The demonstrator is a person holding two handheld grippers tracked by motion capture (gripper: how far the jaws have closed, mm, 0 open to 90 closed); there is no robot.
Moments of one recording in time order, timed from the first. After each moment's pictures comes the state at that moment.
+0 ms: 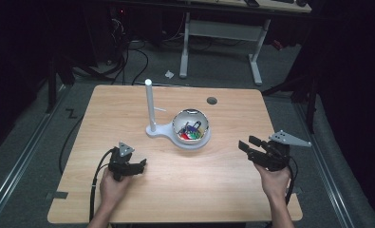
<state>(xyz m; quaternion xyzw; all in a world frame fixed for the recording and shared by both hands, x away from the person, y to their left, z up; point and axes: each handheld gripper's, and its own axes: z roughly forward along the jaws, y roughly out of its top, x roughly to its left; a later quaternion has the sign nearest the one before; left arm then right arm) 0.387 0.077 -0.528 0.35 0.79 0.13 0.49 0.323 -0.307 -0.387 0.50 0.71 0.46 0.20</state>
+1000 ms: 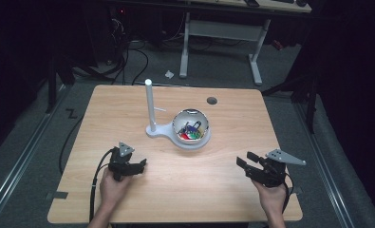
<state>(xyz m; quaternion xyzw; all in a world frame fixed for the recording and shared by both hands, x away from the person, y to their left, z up) 0.387 0.077 -0.528 0.35 0.79 0.14 0.49 0.297 -0.307 -0.434 0.51 0.70 0.45 0.18</state>
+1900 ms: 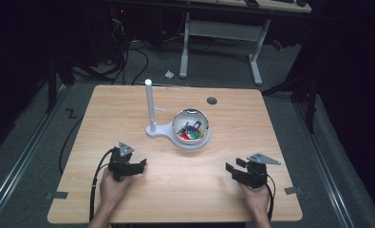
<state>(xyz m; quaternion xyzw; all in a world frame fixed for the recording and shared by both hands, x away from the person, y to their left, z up) 0.387 0.077 -0.528 0.35 0.79 0.14 0.49 0.319 -0.288 -0.497 0.54 0.73 0.39 0.17</state>
